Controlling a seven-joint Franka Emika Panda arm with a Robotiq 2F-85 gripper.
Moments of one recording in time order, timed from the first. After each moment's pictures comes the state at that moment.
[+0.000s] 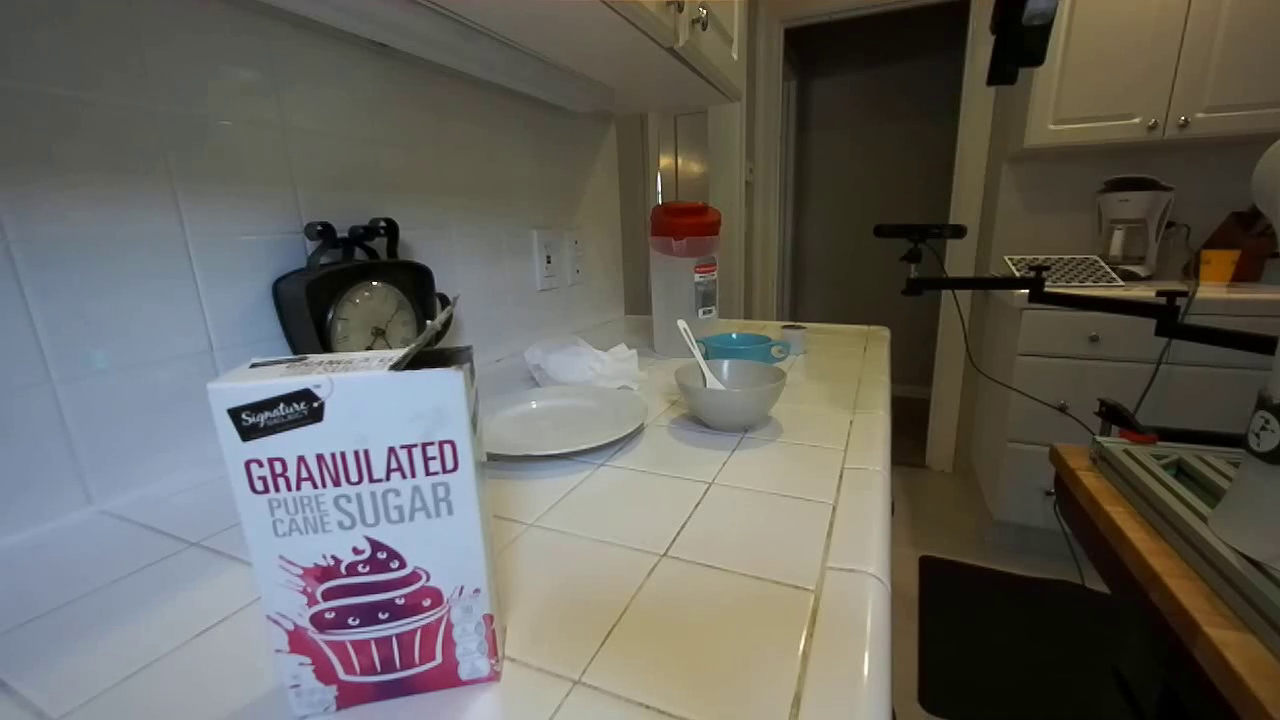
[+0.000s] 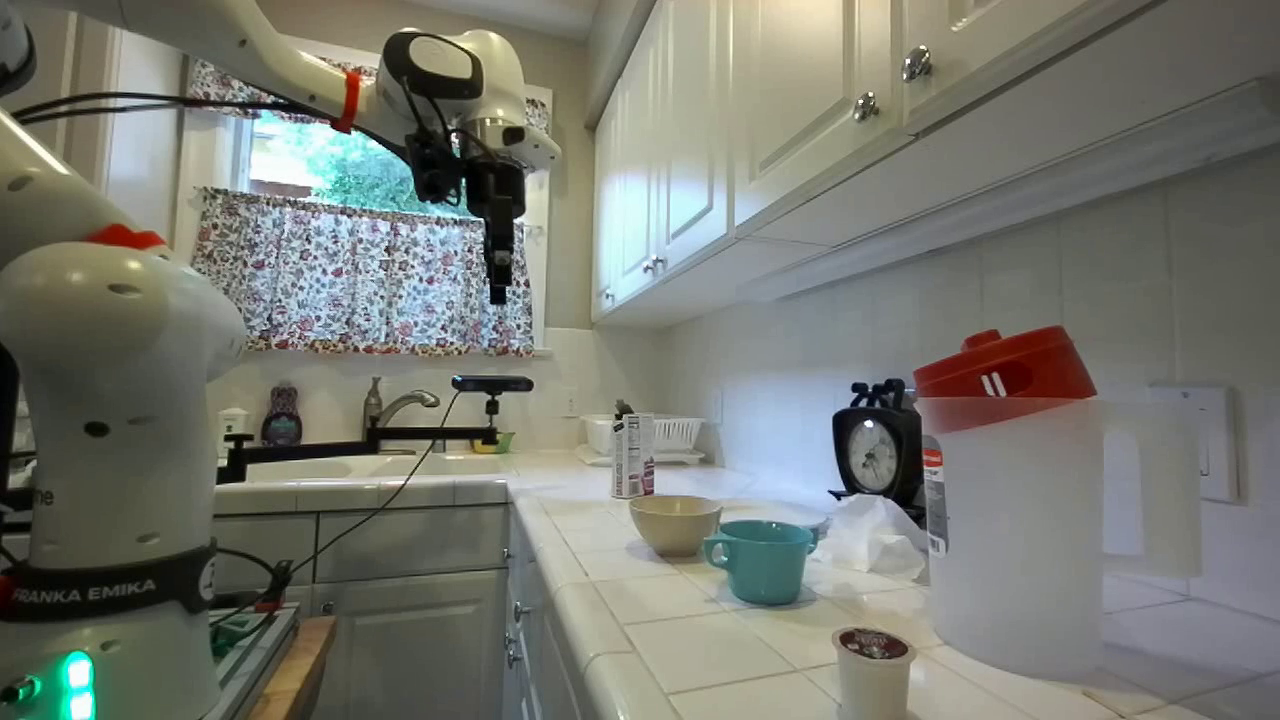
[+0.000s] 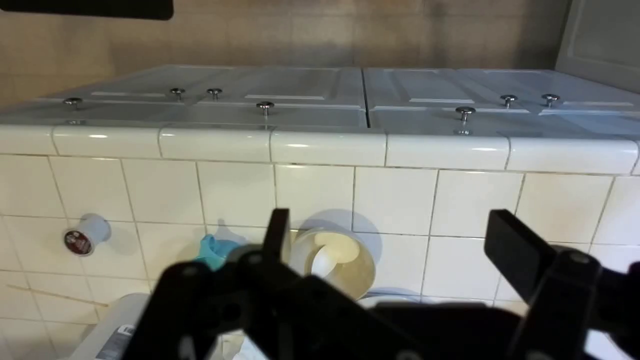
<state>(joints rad) 0.05 -0.83 0.20 -2.43 0.04 1.69 0.25</state>
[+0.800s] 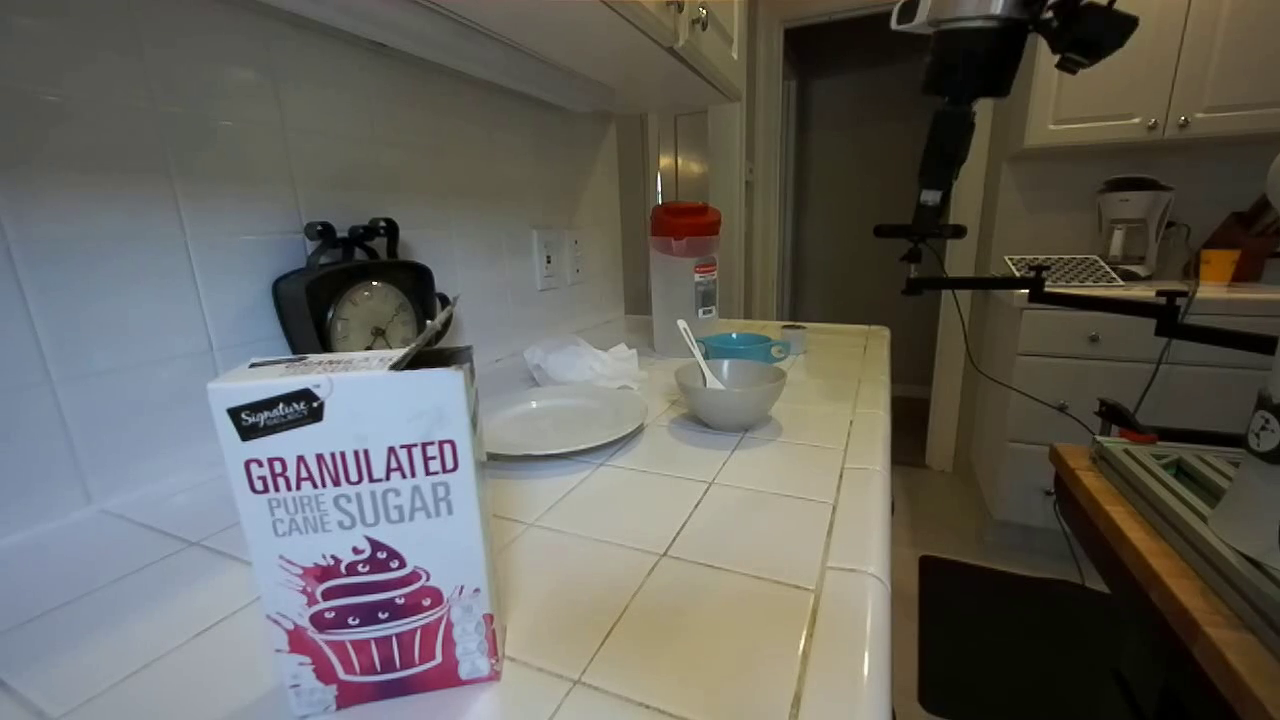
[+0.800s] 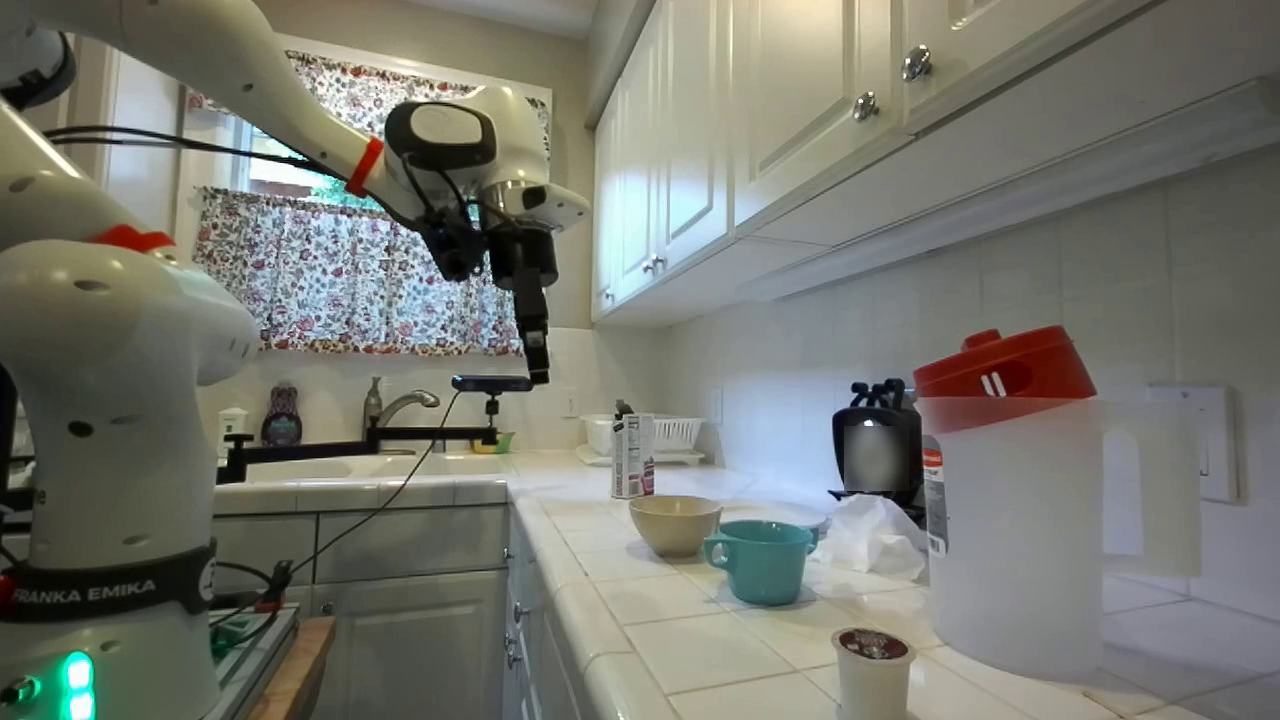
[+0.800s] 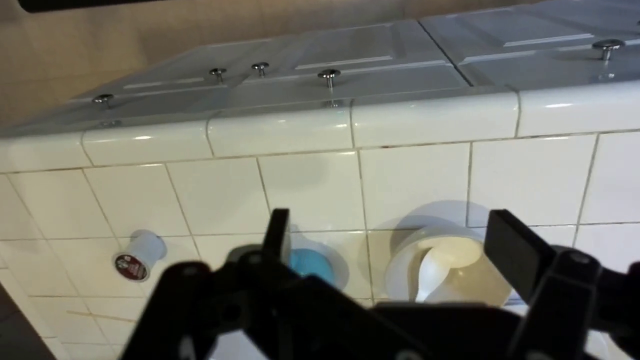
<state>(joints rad) -0.08 -0.81 0.14 -2.74 -0.09 2.09 0.25</state>
